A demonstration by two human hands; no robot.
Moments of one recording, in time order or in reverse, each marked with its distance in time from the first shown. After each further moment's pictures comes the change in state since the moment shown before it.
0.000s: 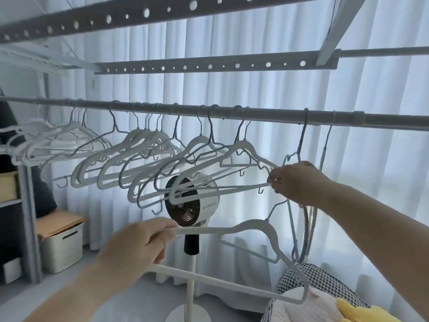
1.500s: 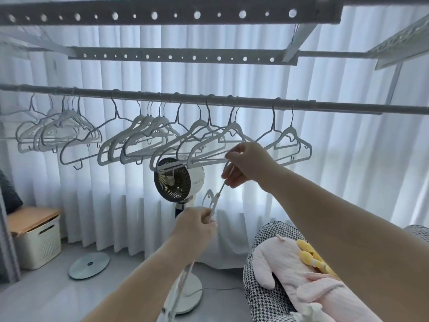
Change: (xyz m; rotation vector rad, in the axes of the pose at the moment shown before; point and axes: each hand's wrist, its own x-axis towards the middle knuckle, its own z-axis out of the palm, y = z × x) left_hand -0.091 0.028 -0.019 -0.323 -0.209 -0.103; right_hand -0.096 -0.151 -0.029 1.137 0.051 0.221
